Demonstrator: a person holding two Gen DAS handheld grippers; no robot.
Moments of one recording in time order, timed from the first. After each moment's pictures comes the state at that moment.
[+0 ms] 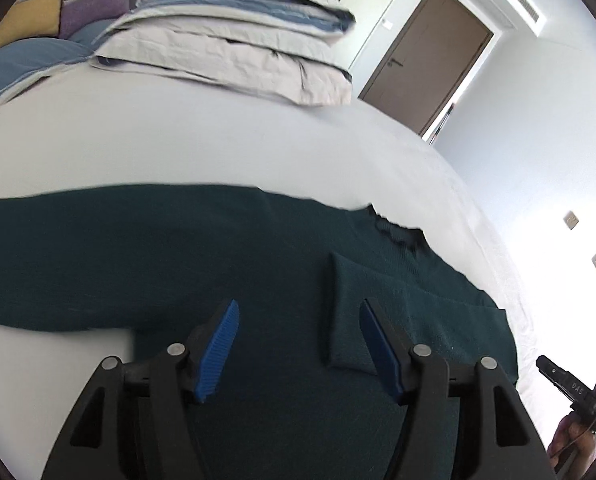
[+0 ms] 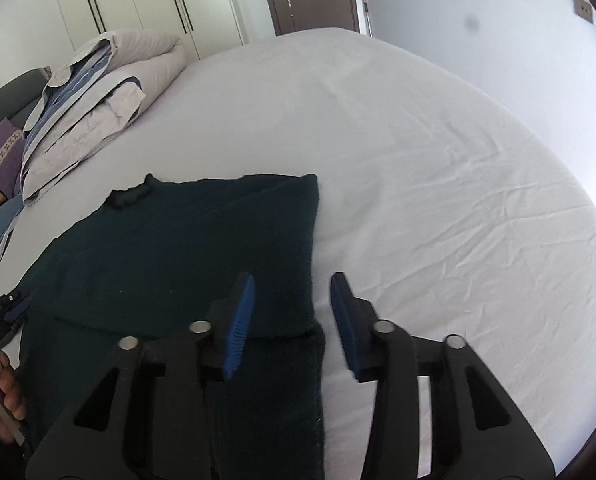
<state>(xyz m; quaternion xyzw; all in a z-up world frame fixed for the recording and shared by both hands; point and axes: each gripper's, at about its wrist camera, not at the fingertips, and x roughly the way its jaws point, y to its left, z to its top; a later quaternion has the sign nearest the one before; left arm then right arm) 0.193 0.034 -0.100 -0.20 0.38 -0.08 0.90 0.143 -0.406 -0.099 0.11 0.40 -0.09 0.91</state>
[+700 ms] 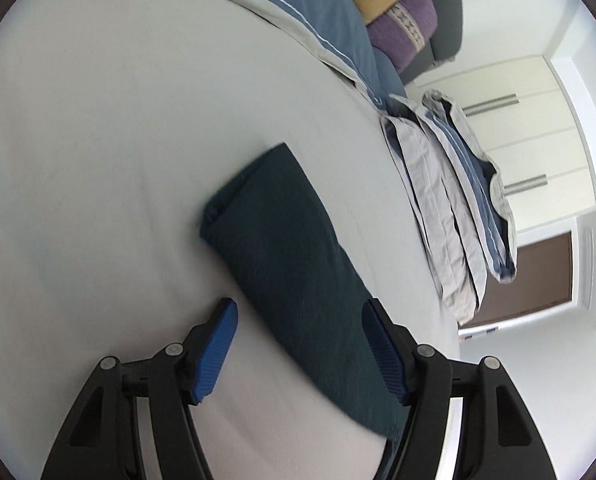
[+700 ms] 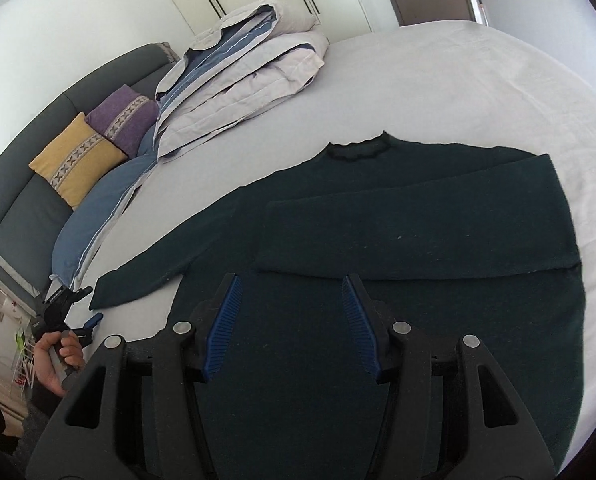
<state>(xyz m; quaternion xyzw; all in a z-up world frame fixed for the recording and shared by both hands) 0.074 0.371 -0.168 -0.56 0.28 0.14 0.77 0.117 -0.188 -0.068 0.16 0.39 0.13 0.90</state>
